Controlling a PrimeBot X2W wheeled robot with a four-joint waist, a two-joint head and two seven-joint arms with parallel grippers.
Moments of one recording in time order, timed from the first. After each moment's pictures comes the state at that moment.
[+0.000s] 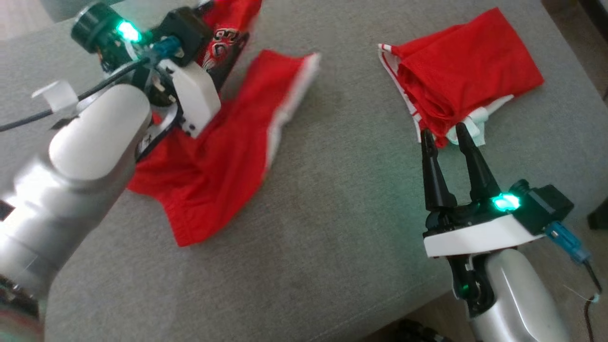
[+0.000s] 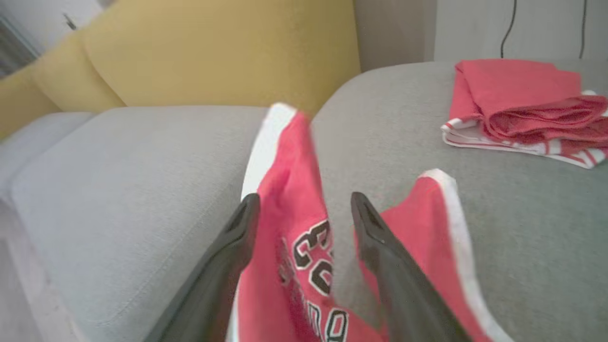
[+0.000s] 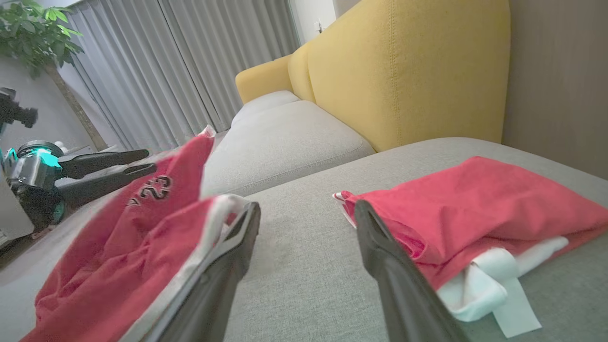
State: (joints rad) left arm -1.12 0.43 -1.06 0.54 -0.55 -0.09 0.14; right arm -0.19 -0.05 0.23 0.16 0.38 0.13 -0.25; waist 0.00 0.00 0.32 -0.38
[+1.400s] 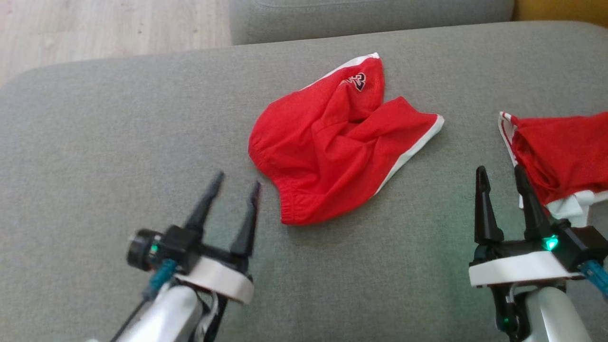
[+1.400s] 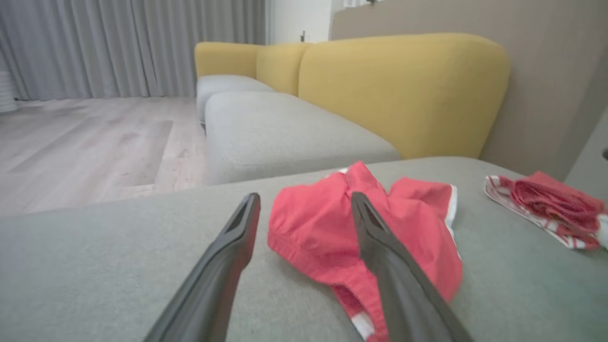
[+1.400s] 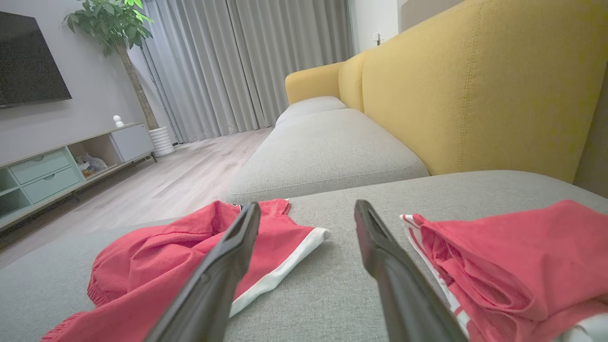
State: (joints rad) left arm -0.30 0.30 -0.68 0.23 -0.52 0.15 -0.25; right arm -0.05 -0.04 0.01 0.16 0.21 0.13 -0.26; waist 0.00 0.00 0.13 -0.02
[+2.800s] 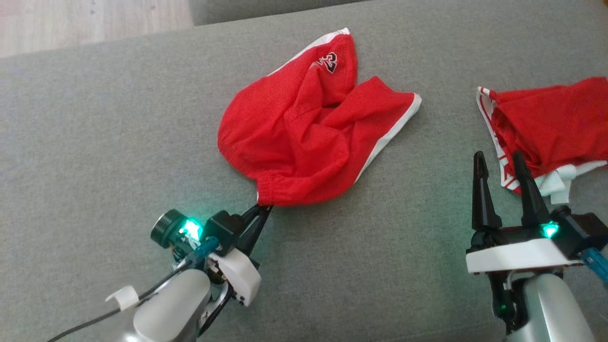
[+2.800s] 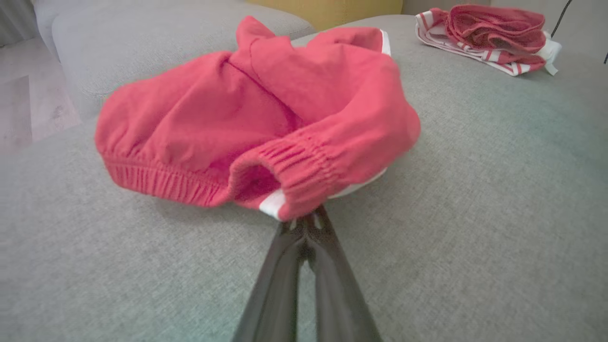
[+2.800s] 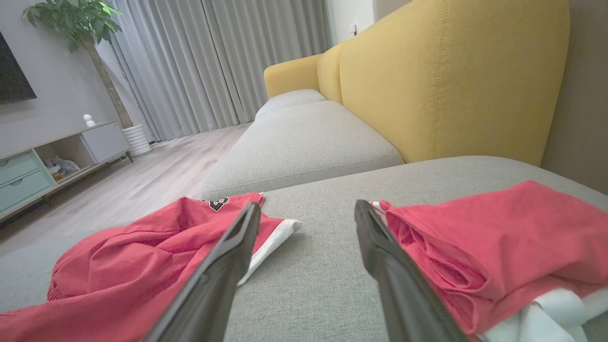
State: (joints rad) left arm -0.49 0.28 -0.89 0.54 -0.42 -0.02 -0.15; right arm -0.09 -0.05 0.03 0.16 0.23 0.13 -0.26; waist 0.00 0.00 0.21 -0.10
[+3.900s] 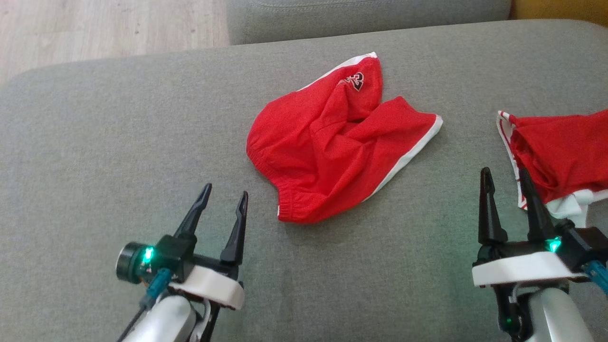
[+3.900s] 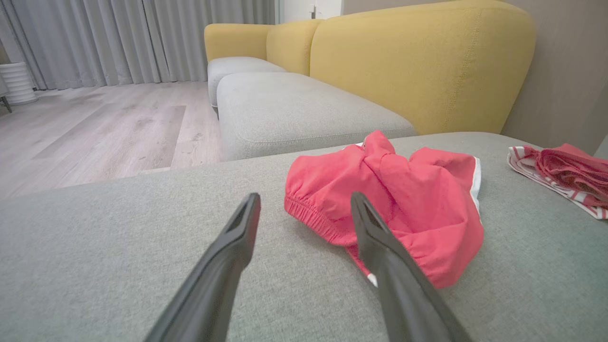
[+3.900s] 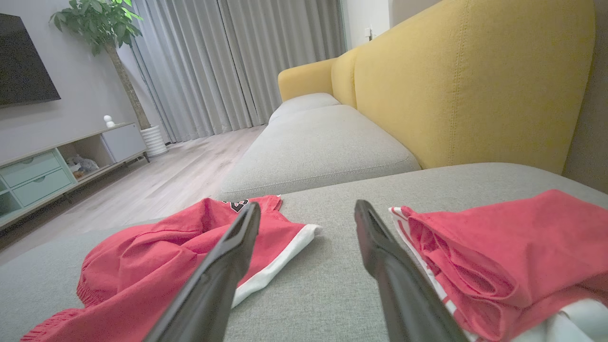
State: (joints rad) left arm -0.29 0.31 -0.68 0.29 -0.50 0.18 -0.25; right arm -0.06 -0.05 -0.01 0.18 0.22 0.13 -0.26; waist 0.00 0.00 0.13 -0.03
